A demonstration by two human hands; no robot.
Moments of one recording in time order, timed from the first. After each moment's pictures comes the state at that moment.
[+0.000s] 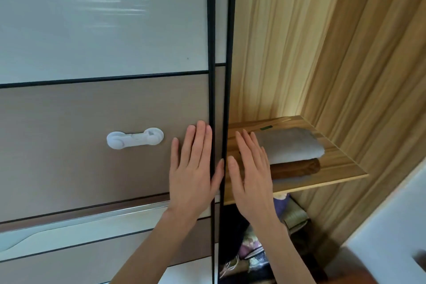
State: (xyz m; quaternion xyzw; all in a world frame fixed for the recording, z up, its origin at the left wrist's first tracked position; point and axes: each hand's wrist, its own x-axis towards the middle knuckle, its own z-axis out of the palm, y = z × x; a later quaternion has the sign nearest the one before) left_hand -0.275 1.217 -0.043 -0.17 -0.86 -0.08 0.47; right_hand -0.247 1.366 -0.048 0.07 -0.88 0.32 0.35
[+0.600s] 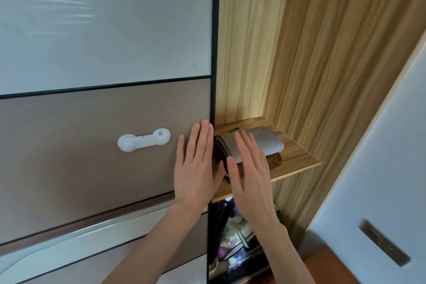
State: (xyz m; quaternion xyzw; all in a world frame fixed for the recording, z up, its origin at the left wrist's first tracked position) left_hand -0.270 1.274 -0.030 -0.21 -0.88 -0.07 0.43; right_hand -0.200 1.399 -0.027 0.01 -0.88 0.28 0.39
